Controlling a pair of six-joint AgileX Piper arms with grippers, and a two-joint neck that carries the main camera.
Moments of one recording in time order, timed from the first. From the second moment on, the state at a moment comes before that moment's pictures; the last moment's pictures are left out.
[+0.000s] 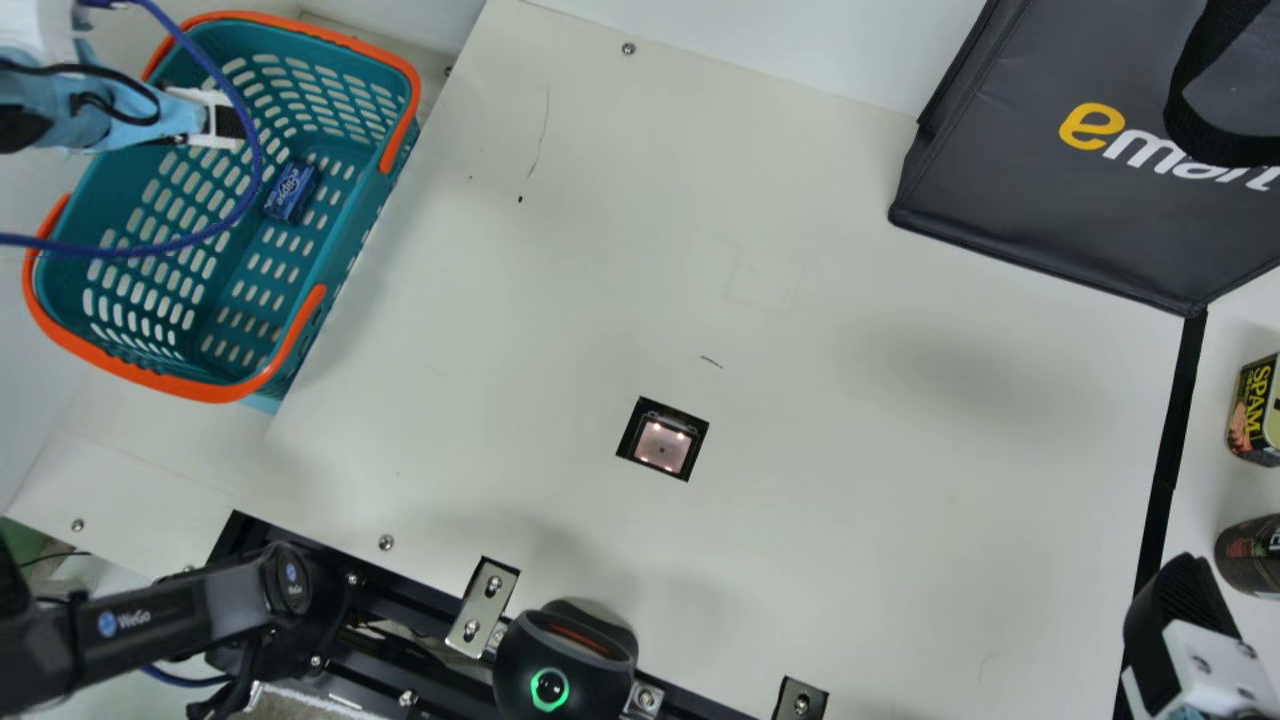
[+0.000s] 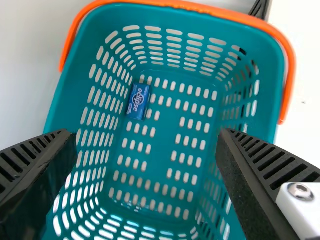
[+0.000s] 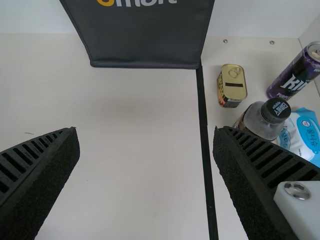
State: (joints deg) left arm 35.0 87.8 -71.5 -11.9 50.4 29.8; right arm 0.7 42.6 -69.8 -0.8 69.8 0.0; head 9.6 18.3
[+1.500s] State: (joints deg) left arm 33.6 123.2 -74.7 -12.7 33.1 40.7; right arm 0.7 42.6 -69.8 -0.8 69.8 0.0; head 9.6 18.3
